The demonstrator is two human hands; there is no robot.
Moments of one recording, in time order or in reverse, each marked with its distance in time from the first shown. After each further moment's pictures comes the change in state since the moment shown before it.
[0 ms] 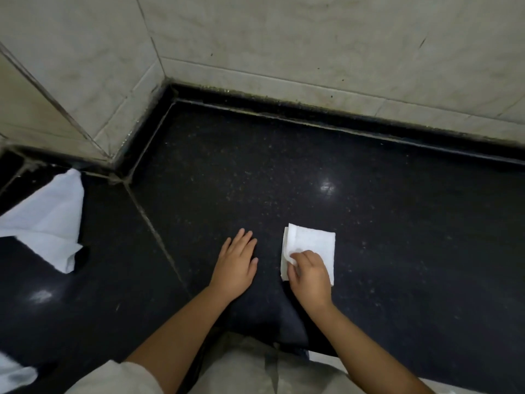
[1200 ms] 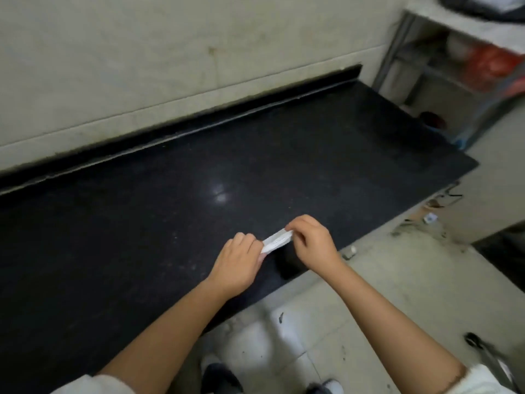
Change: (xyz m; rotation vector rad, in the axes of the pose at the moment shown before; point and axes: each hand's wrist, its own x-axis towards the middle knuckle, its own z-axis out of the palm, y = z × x) left_hand -0.011 0.281 0.086 0.197 0.292 1.031; right_hand -0.143 0.194 -0.210 0.183 0.318 0.351
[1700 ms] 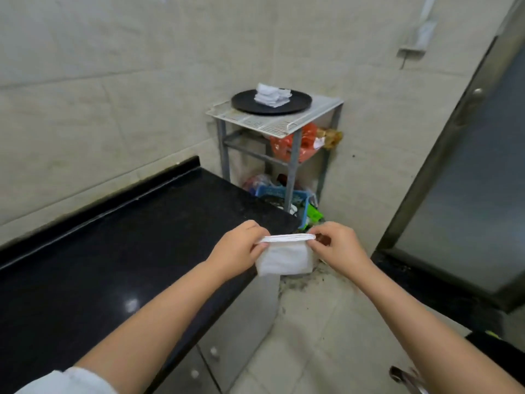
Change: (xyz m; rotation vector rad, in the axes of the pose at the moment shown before) left_hand 0.318 0.316 -0.013 -0.385 -0.244 0.297; right_hand -0.067 0.208 -0.372 -0.230 0.312 0.293
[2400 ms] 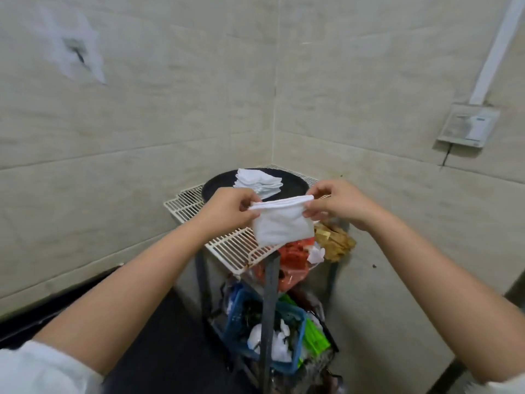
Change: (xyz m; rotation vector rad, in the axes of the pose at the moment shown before) left_hand 0.444 -0.018 -0.087 -0.132 0.247 -0.161; right_hand 0.434 0.146 -0.174 0.446 -0.208 0.006
